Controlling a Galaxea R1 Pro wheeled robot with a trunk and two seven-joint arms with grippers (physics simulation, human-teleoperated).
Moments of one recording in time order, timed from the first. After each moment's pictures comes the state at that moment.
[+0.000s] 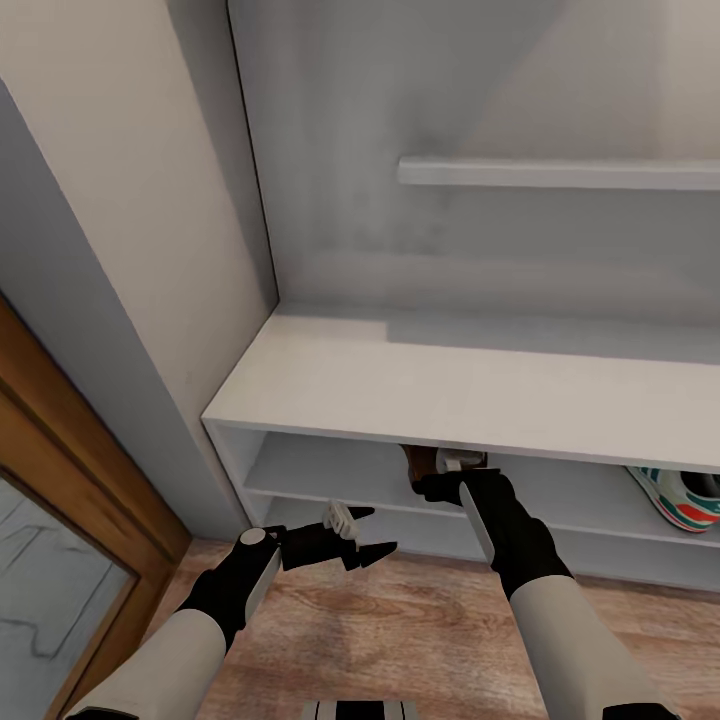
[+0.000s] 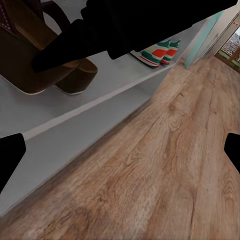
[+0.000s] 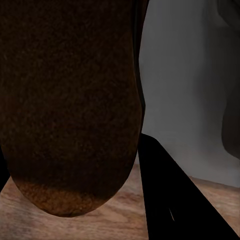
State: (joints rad) left arm -0.69 -0.12 -0.09 -0.59 -0.02 -0.07 -1.07; right arm -0.74 0.09 0.02 -0.94 0.04 0.77 0.07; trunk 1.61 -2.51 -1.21
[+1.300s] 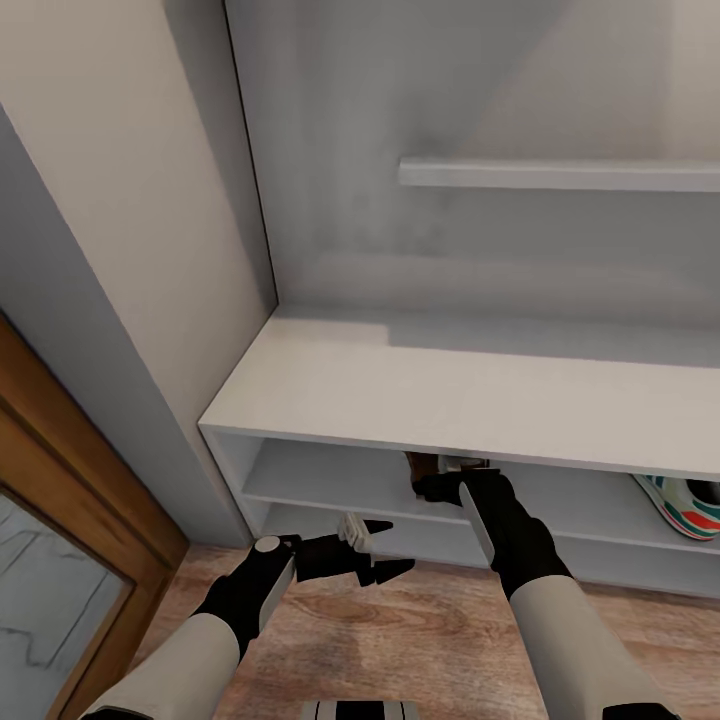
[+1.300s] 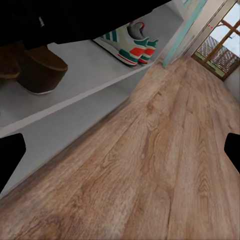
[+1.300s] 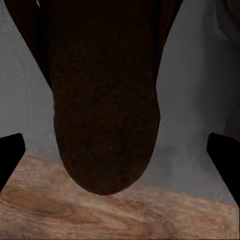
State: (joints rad) left arm -0.69 -0.16 -0.10 -0.54 -0.02 -0.07 -1.11; right arm -0.74 0.09 0.03 -0.94 0.03 0.77 0.07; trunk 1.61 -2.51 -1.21
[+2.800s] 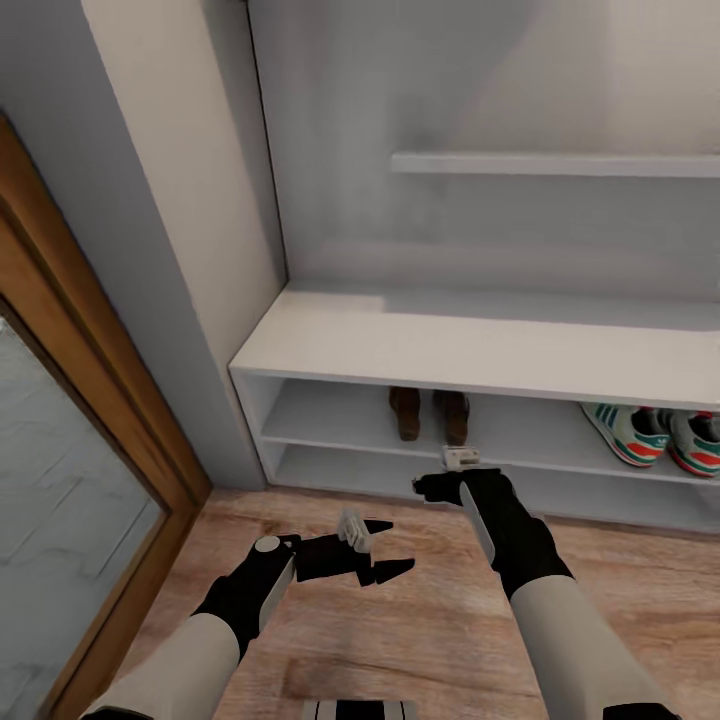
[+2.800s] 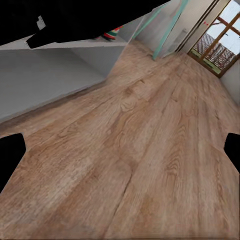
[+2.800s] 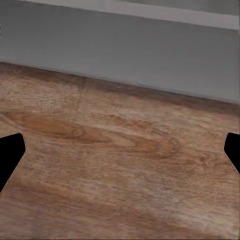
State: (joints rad) left arm -0.69 -0.16 -0.10 -0.54 -0.02 -0.08 -1.11; right arm -0.74 0.08 0.03 -0.94 0.03 0.77 0.07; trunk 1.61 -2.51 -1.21
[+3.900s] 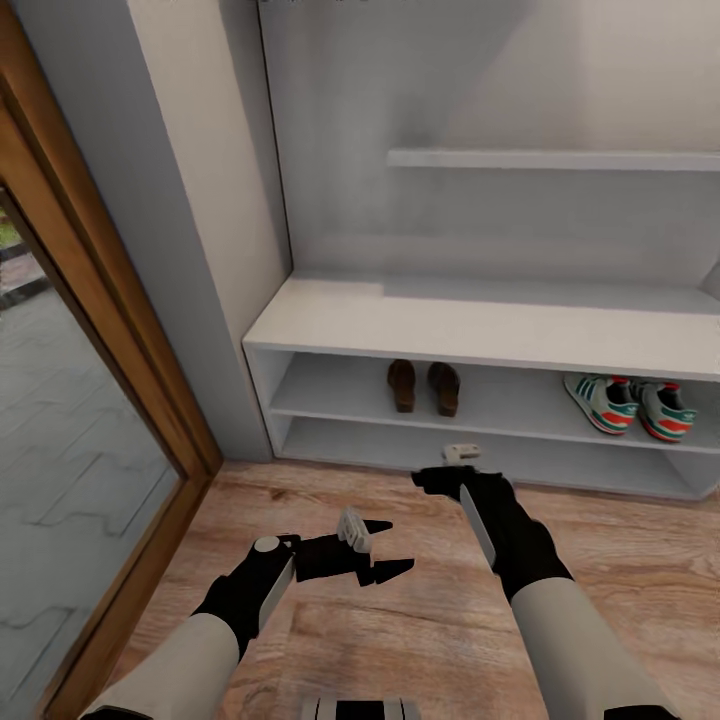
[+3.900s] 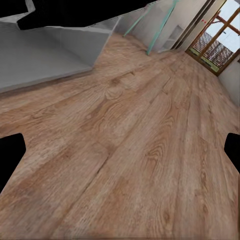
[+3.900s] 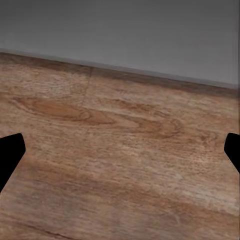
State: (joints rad) left arm -0.69 -0.16 -0.10 -0.54 -0.02 -0.07 -1.11; right arm -0.73 0.08 0.03 -0.93 0.03 0.64 0.07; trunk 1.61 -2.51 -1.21
